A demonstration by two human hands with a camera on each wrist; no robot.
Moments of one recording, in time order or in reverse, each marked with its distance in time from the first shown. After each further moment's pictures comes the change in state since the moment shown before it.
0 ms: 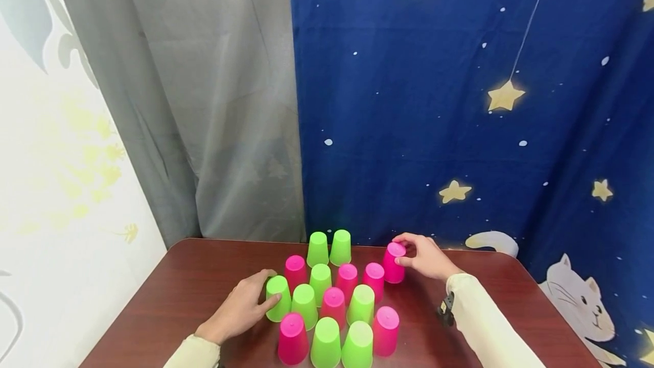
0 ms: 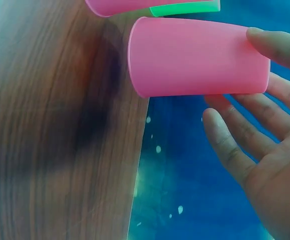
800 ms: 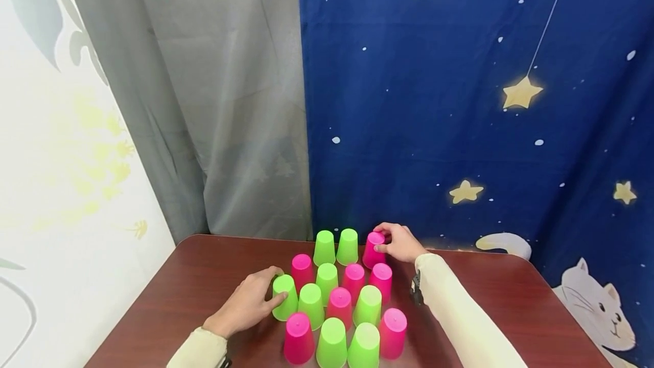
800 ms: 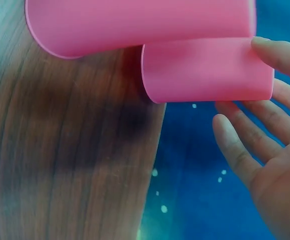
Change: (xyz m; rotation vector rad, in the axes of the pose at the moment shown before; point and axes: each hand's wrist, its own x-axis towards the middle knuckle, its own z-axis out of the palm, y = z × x) left_hand 0.007 -0.002 -0.004 0.055 -0.035 0.039; right_hand 0.066 -0.014 0.045 -0.002 -0.026 0.038
